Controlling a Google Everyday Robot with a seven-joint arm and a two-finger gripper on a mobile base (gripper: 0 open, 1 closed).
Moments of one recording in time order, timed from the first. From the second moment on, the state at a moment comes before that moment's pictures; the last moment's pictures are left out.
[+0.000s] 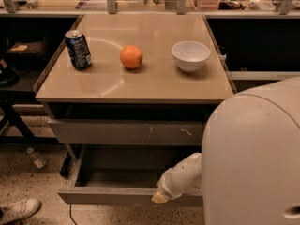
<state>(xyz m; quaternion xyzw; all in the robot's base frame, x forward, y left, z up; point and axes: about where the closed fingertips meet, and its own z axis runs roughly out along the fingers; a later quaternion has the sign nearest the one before) 0.440 -0.046 0.420 -0.52 0.83 0.10 0.15</state>
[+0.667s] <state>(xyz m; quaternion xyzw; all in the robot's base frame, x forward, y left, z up) 0.431 -0.046 0.423 -0.51 0.84 0.10 0.14</state>
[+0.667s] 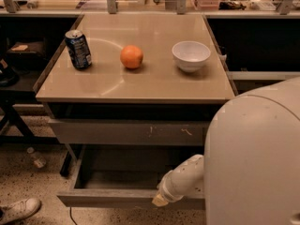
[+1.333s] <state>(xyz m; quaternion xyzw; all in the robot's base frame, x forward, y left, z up) 0.421 -0.048 0.429 -0.49 0.85 0.11 0.14</state>
